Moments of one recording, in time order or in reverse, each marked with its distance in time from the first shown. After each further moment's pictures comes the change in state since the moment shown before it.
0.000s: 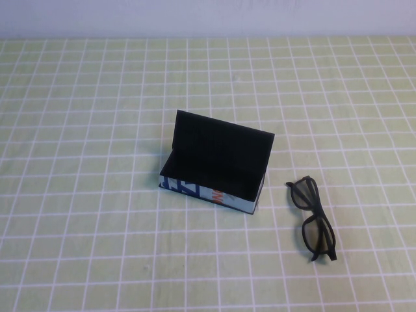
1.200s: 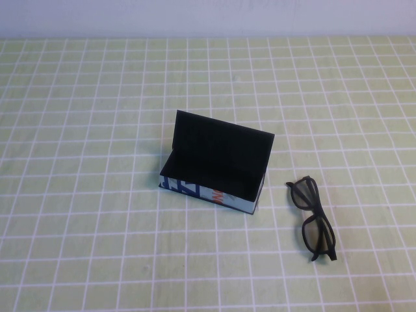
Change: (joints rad) right arm -0.248 -0.242 0.205 0.016 0.351 -0.004; left arm 0.000 -0.002 0.000 -0.001 0.000 0.000
